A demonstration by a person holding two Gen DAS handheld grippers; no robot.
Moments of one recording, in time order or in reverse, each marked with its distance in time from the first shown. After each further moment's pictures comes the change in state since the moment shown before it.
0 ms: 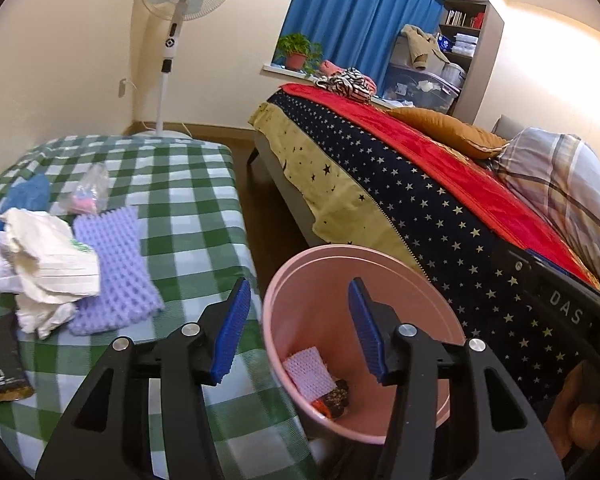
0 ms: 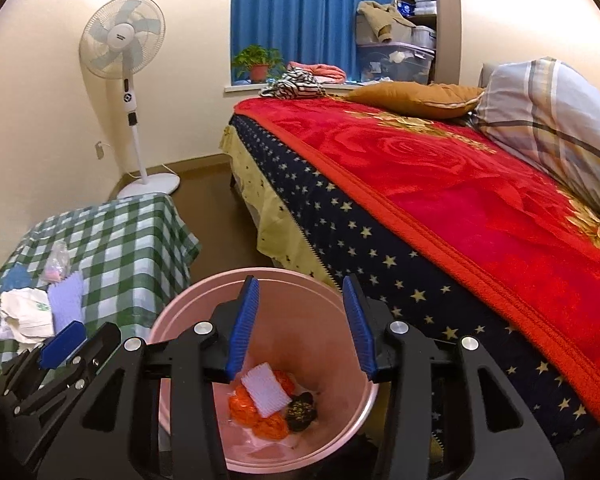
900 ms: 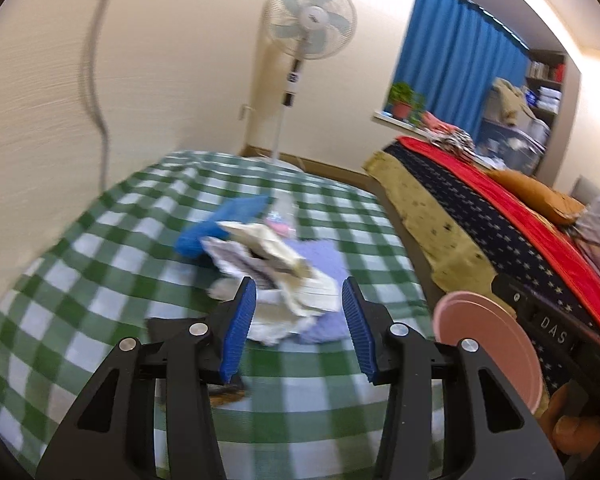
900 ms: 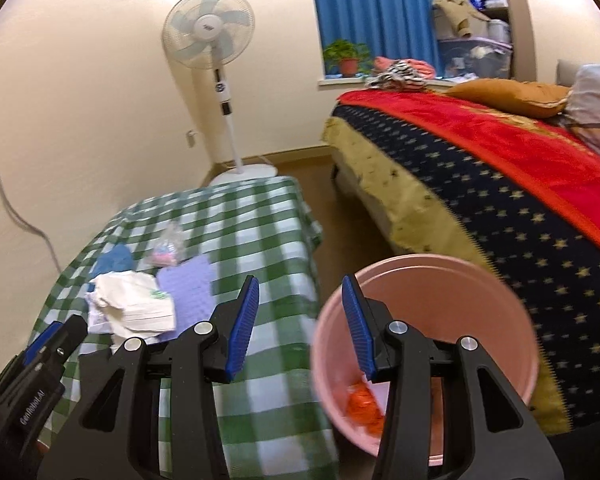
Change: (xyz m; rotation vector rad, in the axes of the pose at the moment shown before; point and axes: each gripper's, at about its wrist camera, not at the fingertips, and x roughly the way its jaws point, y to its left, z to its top) left arm -0.094 0.130 -0.004 -0.172 -0.152 0.321; right arm 0.006 0.126 -0.024 -0.041 0.030 0.336
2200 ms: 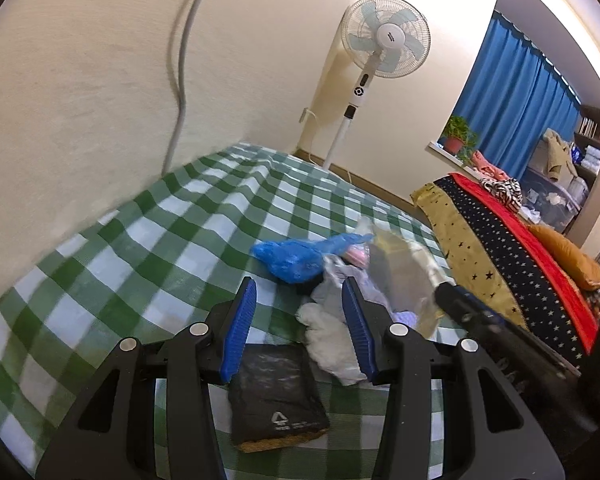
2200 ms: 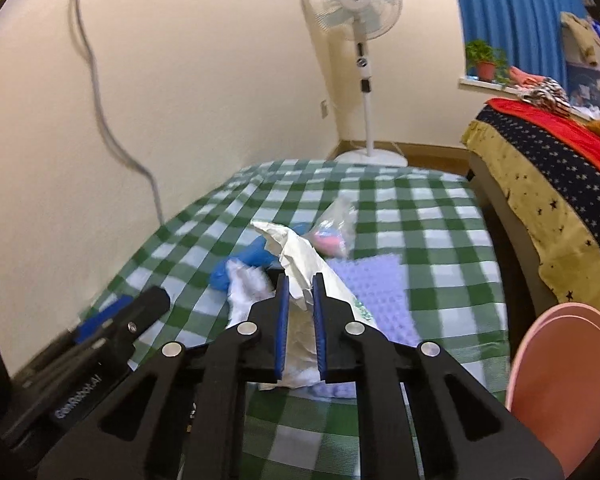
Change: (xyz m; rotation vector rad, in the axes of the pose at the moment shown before) left arm 0.016 0.065 0.008 -0.210 -0.019 0.079; right arm 0.043 0.112 0.000 -0.216 0.049 0.349
